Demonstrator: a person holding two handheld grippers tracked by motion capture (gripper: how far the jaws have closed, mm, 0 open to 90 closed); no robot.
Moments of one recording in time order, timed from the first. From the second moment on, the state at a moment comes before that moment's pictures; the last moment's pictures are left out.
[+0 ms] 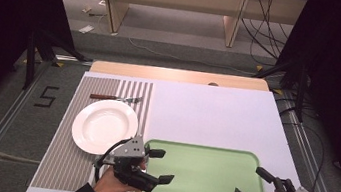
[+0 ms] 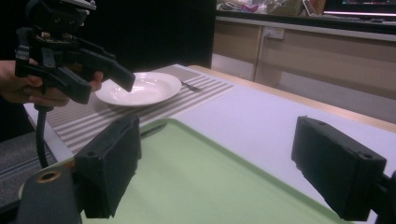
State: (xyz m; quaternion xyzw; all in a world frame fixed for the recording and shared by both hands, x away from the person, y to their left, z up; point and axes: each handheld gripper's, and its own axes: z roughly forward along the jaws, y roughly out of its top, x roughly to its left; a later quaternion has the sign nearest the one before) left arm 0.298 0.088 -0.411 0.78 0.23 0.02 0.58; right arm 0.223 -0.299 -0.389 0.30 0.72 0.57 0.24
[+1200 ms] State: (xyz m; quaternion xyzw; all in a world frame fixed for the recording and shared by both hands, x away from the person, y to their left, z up) left arm 0.274 0.130 -0.417 0.79 0.27 0.11 0.54; right arm 0.219 -0.310 -0.392 0.30 0.73 0.57 0.24
